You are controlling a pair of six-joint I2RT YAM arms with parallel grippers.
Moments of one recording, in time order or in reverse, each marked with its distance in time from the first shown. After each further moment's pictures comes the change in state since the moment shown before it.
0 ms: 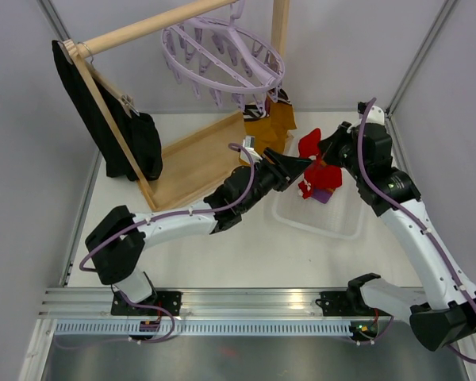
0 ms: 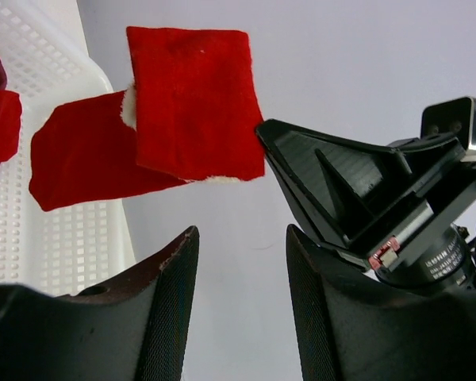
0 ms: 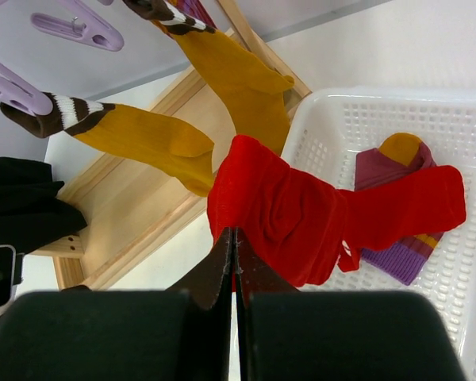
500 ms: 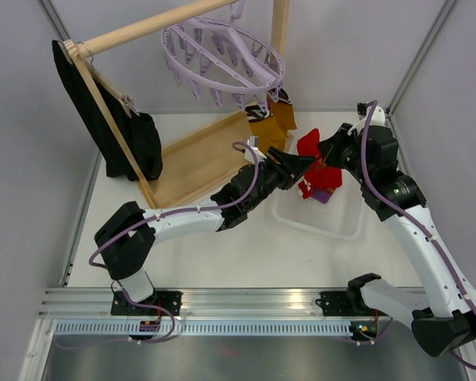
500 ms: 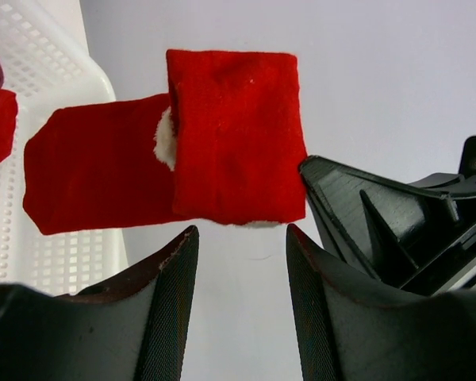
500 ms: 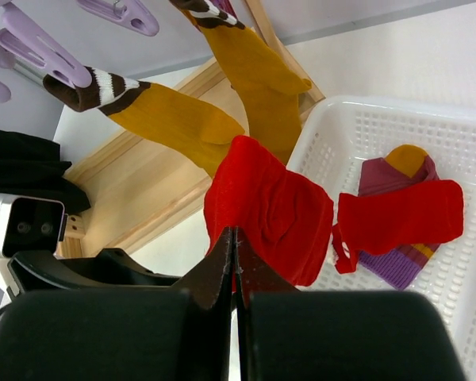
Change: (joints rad) left arm -0.001 0.069 0.044 0.012 -0.023 -0.047; right arm 0.000 -0.039 -0.001 -0.003 -0.056 -0.067
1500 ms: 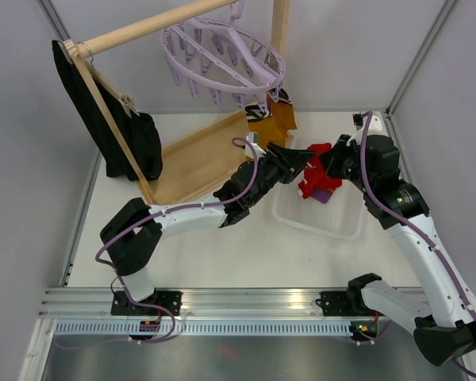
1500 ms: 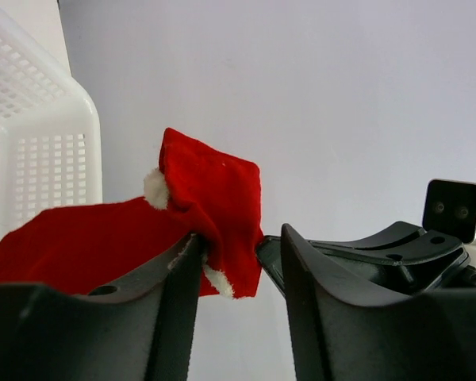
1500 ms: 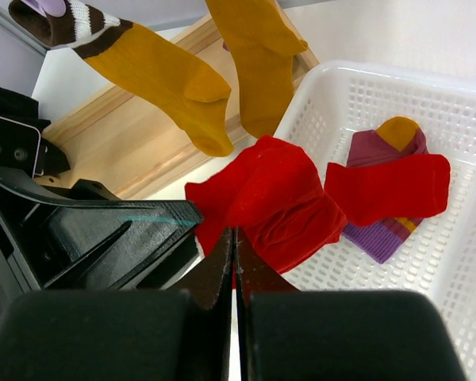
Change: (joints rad) left arm 0.025 0.049 0.031 0.073 0.008 -0.018; right arm 0.000 -0.063 -0.056 -0.064 -0.047 -0.071
